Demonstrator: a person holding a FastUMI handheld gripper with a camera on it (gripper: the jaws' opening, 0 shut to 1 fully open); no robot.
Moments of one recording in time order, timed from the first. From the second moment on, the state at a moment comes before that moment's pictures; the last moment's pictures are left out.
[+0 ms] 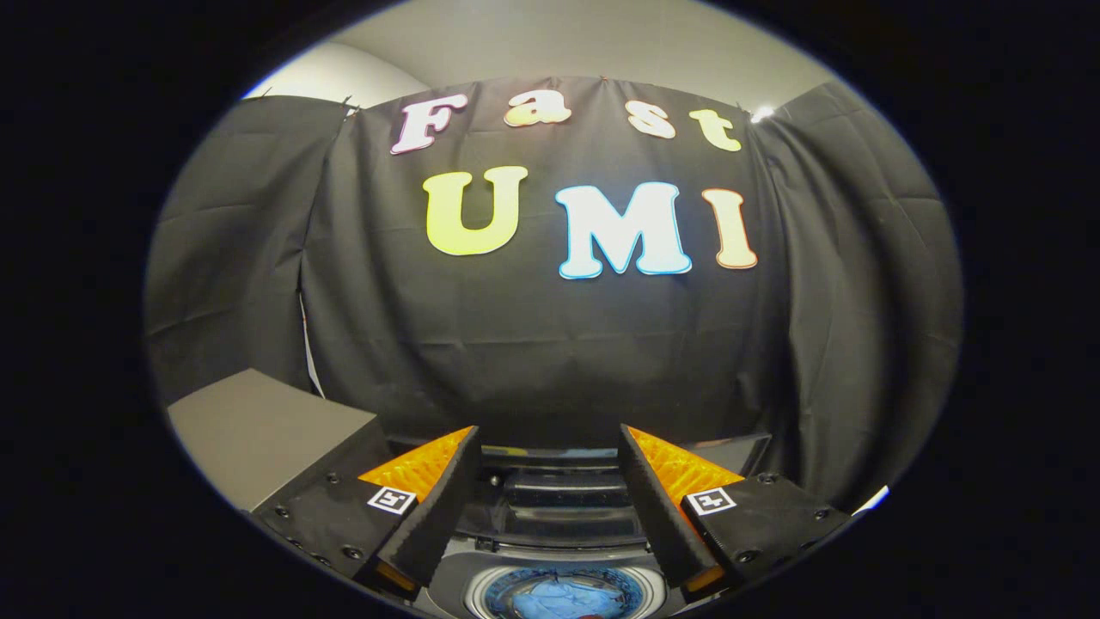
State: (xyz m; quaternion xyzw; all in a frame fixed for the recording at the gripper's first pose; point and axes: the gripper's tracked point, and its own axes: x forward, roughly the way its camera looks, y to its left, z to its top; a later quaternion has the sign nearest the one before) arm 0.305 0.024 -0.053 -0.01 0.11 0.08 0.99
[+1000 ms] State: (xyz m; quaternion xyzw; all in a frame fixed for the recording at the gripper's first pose) arm 0.350 0.010 -0.093 -0.01 0.10 0.04 0.99
